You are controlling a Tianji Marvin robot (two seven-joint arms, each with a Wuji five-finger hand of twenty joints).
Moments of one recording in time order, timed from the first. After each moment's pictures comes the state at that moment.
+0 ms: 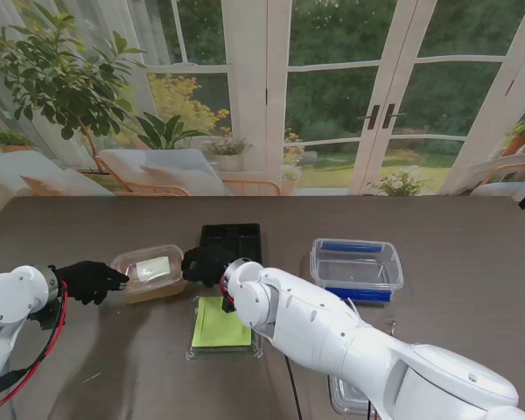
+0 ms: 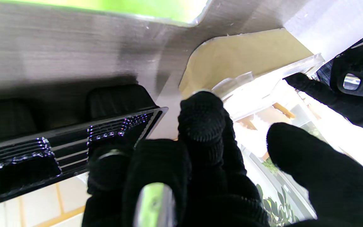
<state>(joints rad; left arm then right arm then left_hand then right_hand) 1.46 -0.96 -1.57 -1.43 0.62 -0.08 -0.71 -0.80 -1.56 0.33 -0.77 -0.28 0.01 -0.16 1.00 0.01 -0.01 -0.05 0.65 0.19 0.00 0.06 1.05 0.22 0.62 1.10 0.93 0.24 1.16 0.99 0.47 0.29 1.49 0.95 0.20 -0.36 1.16 -0.01 0.64 0.04 0.55 0.18 1.36 -0.04 0.95 0.81 1.31 -0.01 1.67 0.94 0.61 0.18 1.89 0.68</state>
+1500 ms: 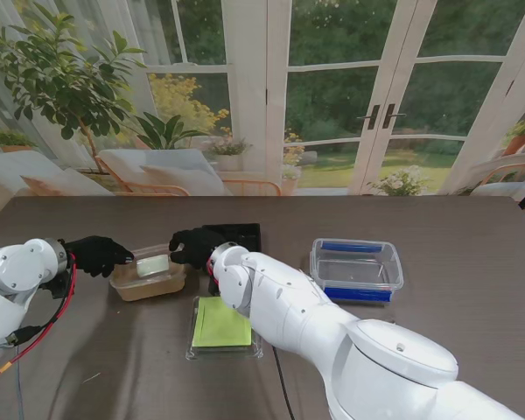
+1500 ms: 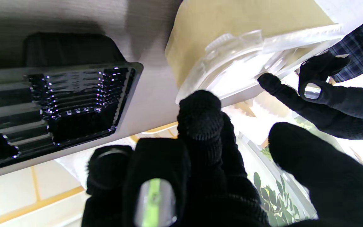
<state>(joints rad) 1.19 -0.96 -1.41 -1.13 0.59 -0.20 -0.63 -0.68 -1.80 0.32 -0.36 -0.25 -0.14 -0.24 1.00 0.01 -0.01 -0.05 0.68 0.20 0.05 0.08 1.05 0.22 0.62 1.10 0.93 0.24 1.16 0.99 0.47 0.29 1.49 0.95 0.20 -0.36 1.13 -0.01 0.57 0.03 0.55 0.18 1.34 -0.03 0.95 0.81 1.30 -0.01 1.66 0.93 0.61 0.20 1.88 0.68</state>
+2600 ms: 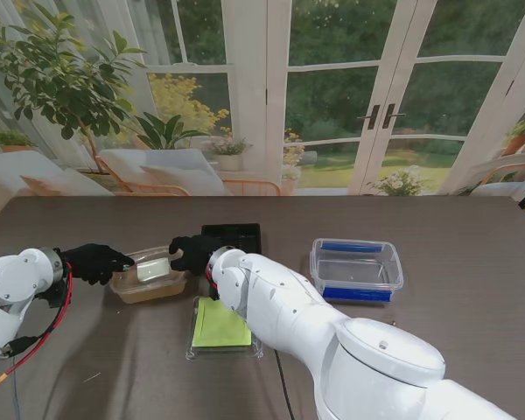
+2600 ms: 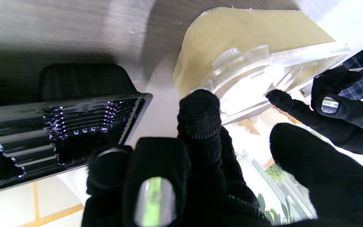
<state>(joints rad) 1.24 -0.96 -1.45 -1.14 0.58 -0.23 -0.63 -0.67 -1.85 0.31 -0.26 -0.27 -0.16 -0.19 1.00 0.01 -0.01 -0.05 0.67 0.16 0.01 0.06 1.05 0.22 0.64 1.10 0.93 0.24 1.16 0.99 0.47 0.29 1.49 0.95 0.20 -0.34 1.11 -0.01 0.39 0.06 0.57 0.19 1.30 -0.03 0.95 0.81 1.30 -0.01 1.65 0.93 0.61 0.20 1.88 0.66</state>
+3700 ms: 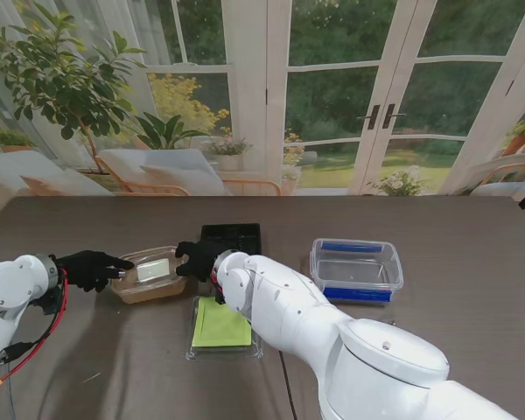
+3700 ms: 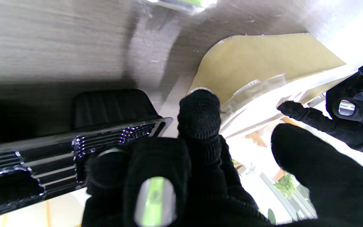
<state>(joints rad) 1.27 -0.95 -1.47 -1.13 0.58 -0.24 -0.64 -0.67 -1.83 0.31 -0.26 -0.27 -0.16 -0.13 1.00 0.01 -0.01 -0.05 0.62 0.05 -0.07 0.03 1.05 0.22 0.62 1.10 0.93 0.24 1.16 0.99 0.46 0.29 1.49 0.95 0.20 -0.33 1.09 -0.01 0.29 0.12 0.61 0.18 1.30 -0.03 0.95 0.81 1.30 -0.01 1.65 0.93 0.61 0.20 1.88 0.66</state>
